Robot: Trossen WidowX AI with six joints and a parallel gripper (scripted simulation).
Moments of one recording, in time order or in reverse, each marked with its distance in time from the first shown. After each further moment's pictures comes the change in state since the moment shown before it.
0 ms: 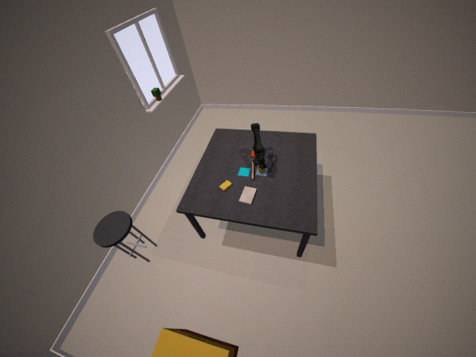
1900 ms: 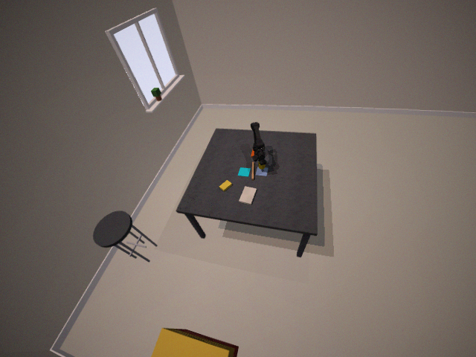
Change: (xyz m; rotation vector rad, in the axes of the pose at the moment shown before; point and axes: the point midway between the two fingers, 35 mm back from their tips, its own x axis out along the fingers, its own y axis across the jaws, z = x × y) arm -0.052 -0.005 -0.002 0.000 0.002 -0.014
